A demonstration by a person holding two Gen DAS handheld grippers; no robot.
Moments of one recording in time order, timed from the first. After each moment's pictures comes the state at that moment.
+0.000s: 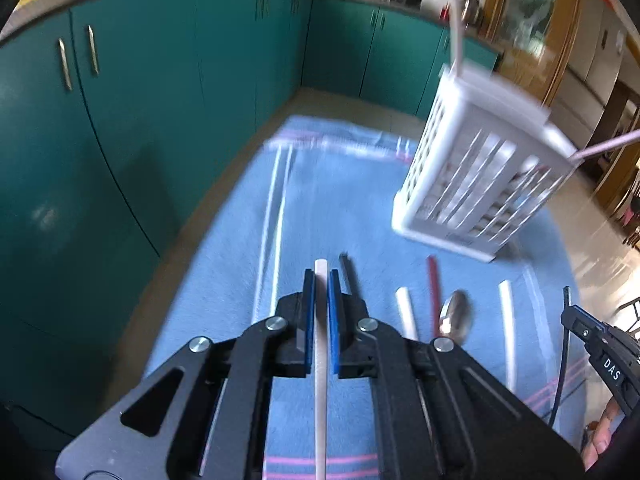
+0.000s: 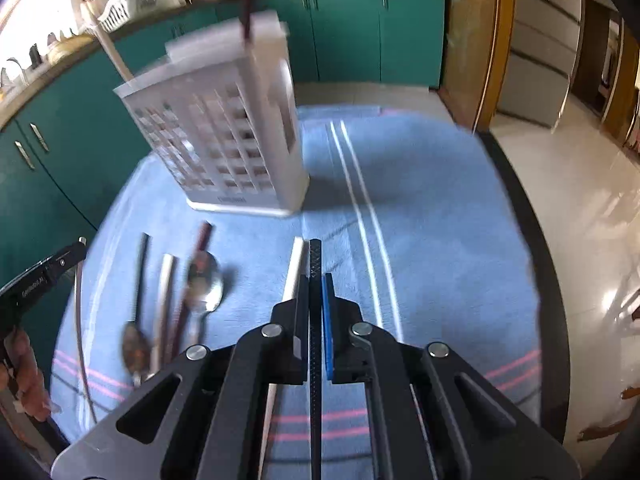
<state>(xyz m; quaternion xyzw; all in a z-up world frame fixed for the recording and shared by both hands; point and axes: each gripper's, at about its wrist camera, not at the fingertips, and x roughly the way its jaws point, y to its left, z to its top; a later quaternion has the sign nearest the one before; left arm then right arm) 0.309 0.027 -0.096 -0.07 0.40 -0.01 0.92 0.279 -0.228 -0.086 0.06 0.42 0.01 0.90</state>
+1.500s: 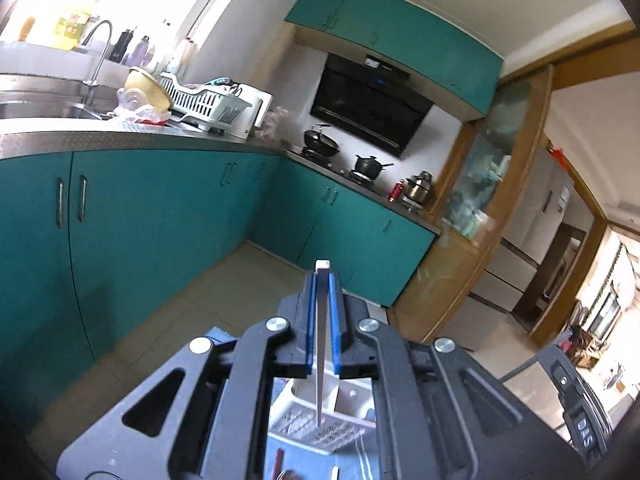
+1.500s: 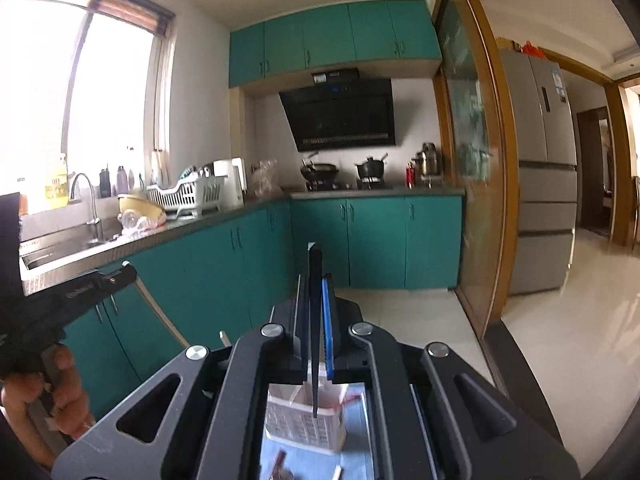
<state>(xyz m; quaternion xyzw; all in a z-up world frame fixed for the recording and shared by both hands) 0.311 0.022 0.132 -0.22 0.13 -0.06 0.96 0.250 -0.218 0.146 0.04 0.09 0.05 0.99</state>
